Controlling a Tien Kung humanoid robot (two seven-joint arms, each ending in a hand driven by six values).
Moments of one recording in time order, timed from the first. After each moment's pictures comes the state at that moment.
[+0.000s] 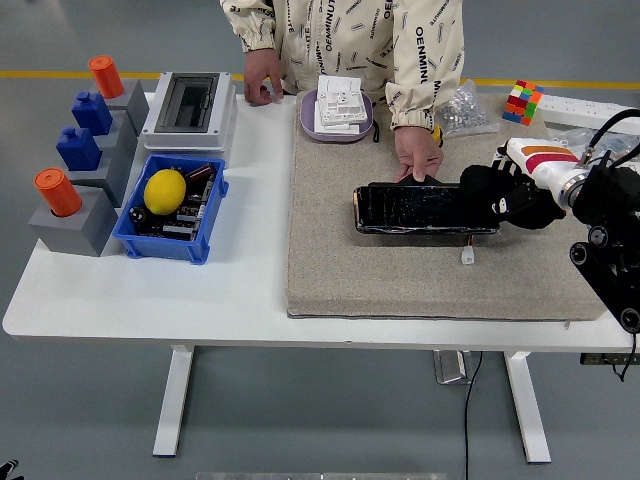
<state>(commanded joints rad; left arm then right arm) -0.08 0.22 -1.75 -0.18 1.19 -0.08 0.12 0.70 -0.27 0.97 0.92 -2.10 0.06 -0.10</state>
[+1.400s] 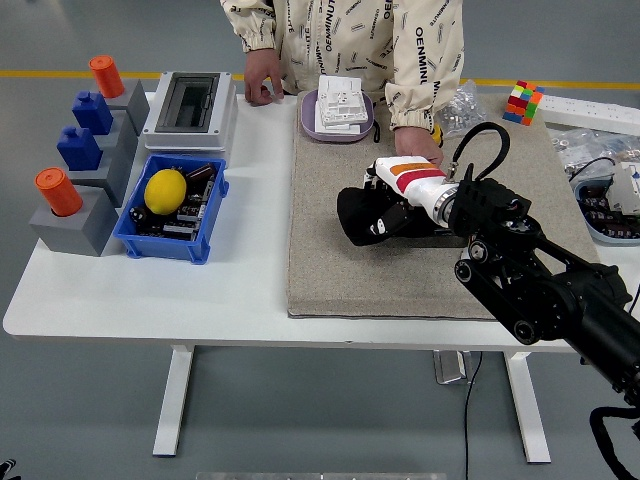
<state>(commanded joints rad) -0.08 0.23 -1.72 -0.18 1.18 -0.08 0.12 0.77 -0.01 0.82 0.91 -2.09 0.06 -0.10</state>
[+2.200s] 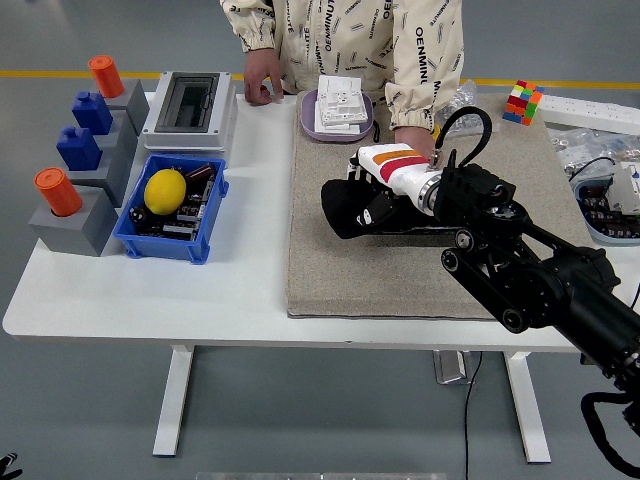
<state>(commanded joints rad) -0.09 0.23 -1.72 -0.18 1.18 -0.08 0.12 0.81 0.00 0.78 0.89 -2.08 0.06 -0.10</state>
